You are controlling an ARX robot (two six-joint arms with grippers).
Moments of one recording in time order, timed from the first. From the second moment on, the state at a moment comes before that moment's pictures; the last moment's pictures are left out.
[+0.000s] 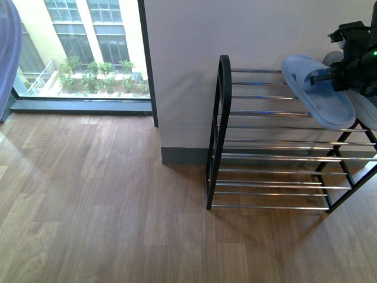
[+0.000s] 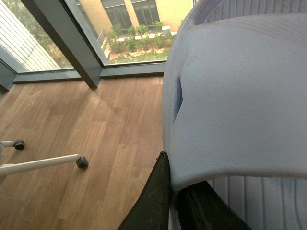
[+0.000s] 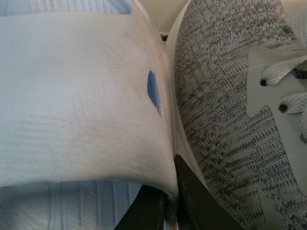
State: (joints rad) left arm -0.29 0.91 0.29 0.18 -0.44 0.03; right arm -0.25 2.61 1.89 0.05 0.10 -0.24
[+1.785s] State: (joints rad) left arm -0.29 0.91 0.29 0.18 -0.44 0.03; right arm -0.32 1.15 0.37 0.76 -0.30 -0.01
